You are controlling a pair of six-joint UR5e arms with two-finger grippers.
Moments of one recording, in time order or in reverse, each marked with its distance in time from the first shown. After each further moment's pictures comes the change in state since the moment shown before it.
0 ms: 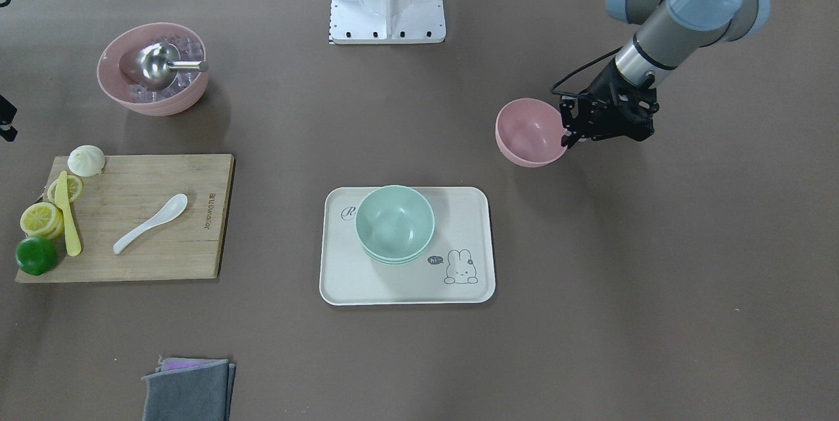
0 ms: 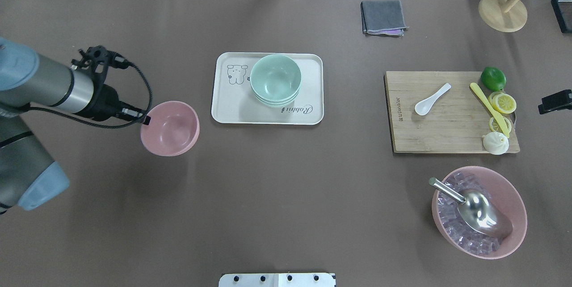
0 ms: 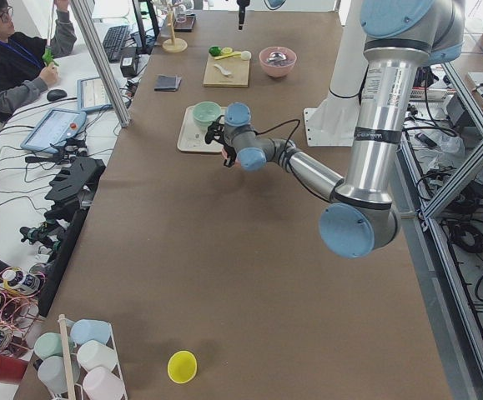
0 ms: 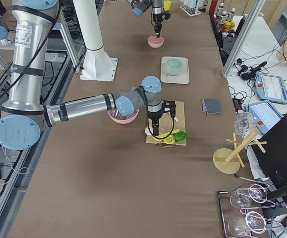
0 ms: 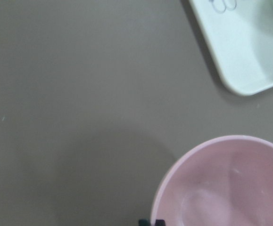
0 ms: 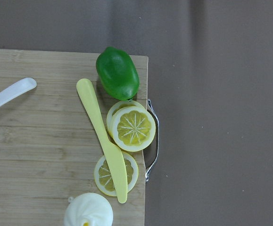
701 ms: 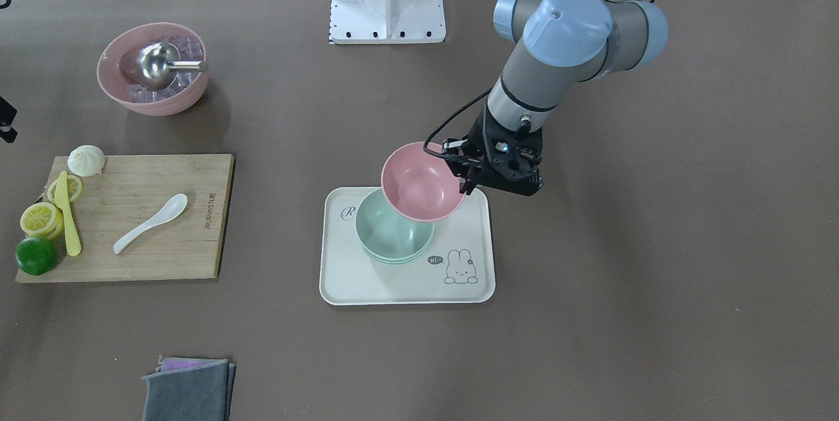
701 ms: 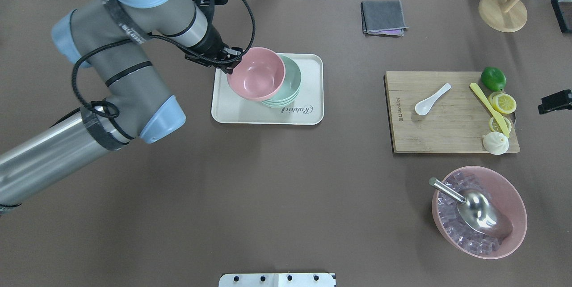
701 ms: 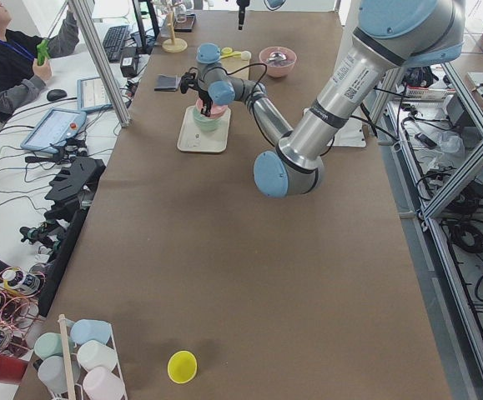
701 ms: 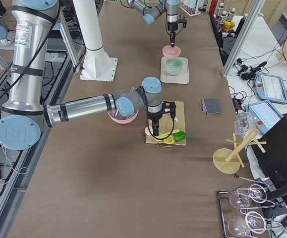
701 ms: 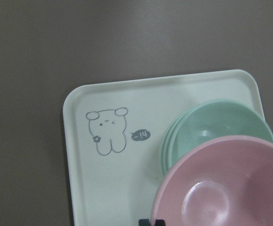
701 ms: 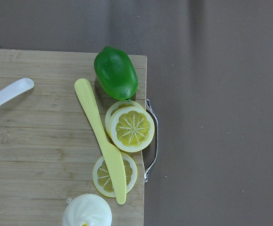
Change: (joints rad) left arm 0.003 -0.524 0.322 0.226 0.049 -0.138; right arm 0.000 0.003 -0.006 0.001 0.000 0.001
